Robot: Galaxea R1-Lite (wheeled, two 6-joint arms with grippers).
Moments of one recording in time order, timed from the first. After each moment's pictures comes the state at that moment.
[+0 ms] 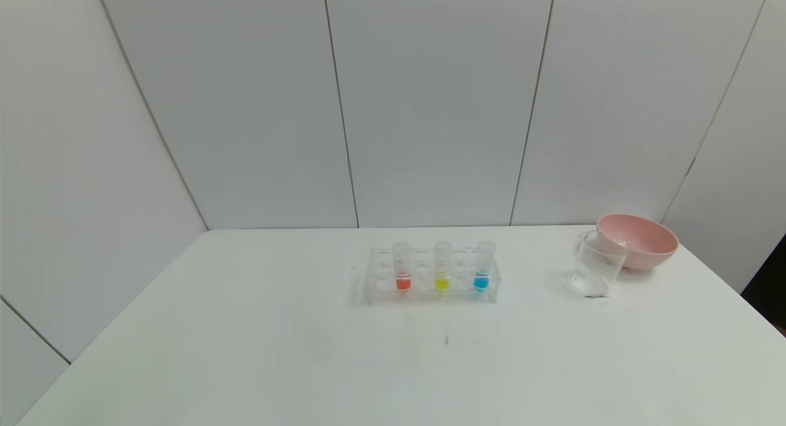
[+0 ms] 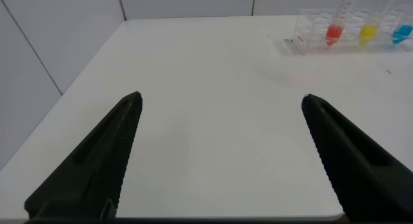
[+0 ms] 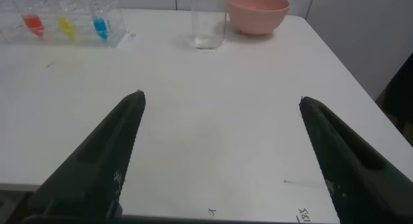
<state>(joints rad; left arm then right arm) 0.00 0.00 0.00 0.00 0.00 0.00 0.00 0.00 0.00 0.00 0.01 0.00</state>
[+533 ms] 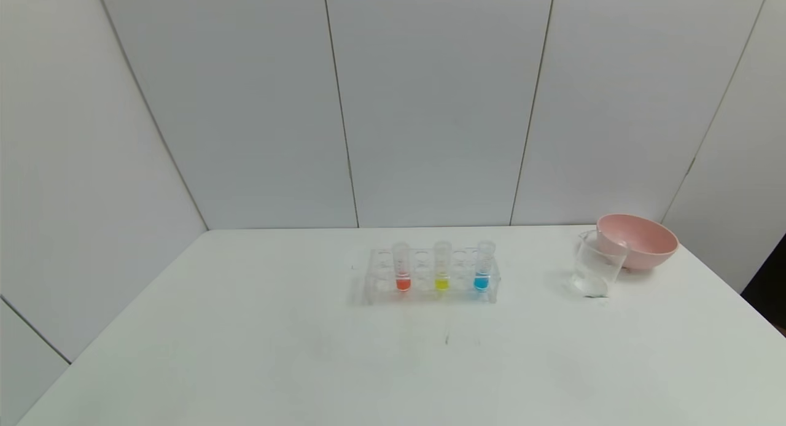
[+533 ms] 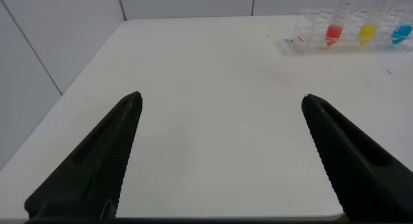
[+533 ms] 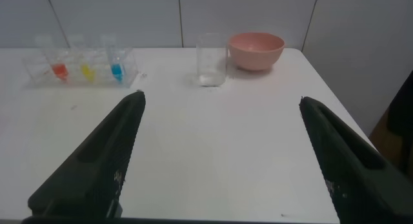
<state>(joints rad) 0.00 0.00 0.00 0.00 0.00 0.00 0.00 0.12 -0.17 -0.02 0.01 0.04</state>
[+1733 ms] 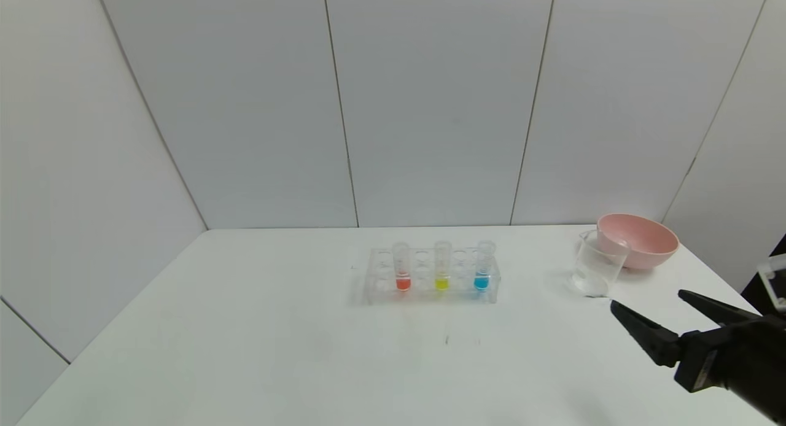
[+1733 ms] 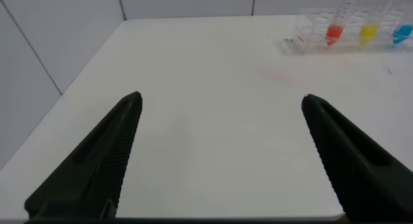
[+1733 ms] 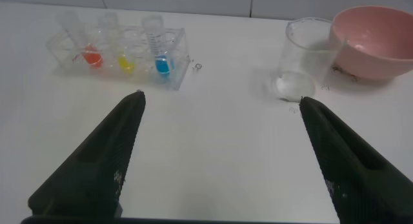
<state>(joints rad) 0.00 0.00 0.00 0.00 0.00 0.00 0.45 1.29 -0.23 -0.87 -0.23 0.12</state>
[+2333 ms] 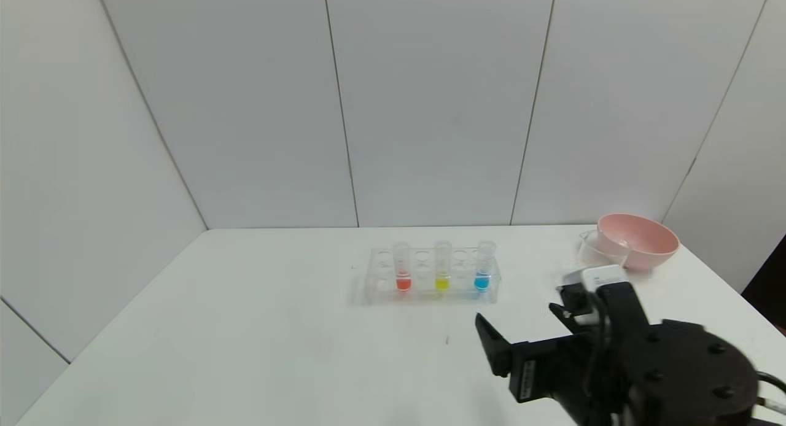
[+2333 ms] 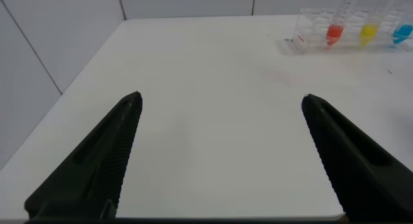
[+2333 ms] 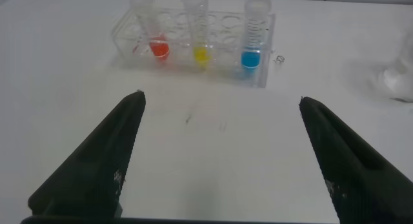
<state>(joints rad) 0.00 0.00 0.00 0.00 0.00 0.00 0.95 1.70 -0.52 -0.89 -0.67 0.30</state>
